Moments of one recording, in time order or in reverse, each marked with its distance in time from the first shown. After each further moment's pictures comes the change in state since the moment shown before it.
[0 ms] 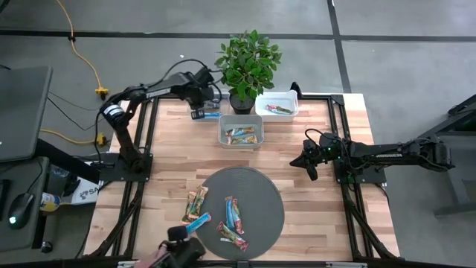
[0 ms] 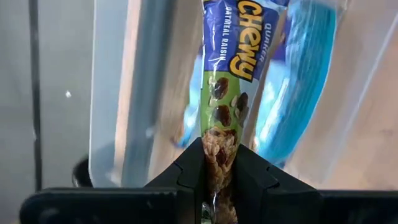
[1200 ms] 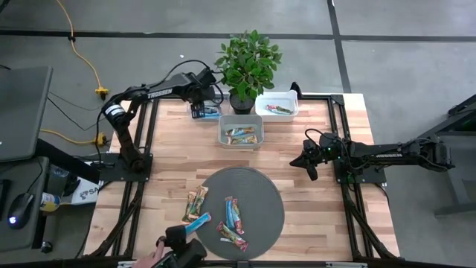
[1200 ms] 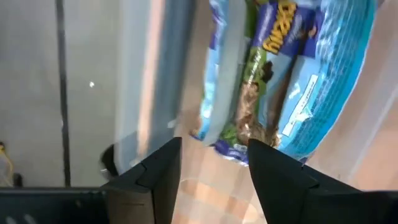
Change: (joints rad) left arm -0.020 0.001 0.024 -0.020 -0.104 -0.008; right arm 0.000 0.000 0.000 0.000 0.000 0.000
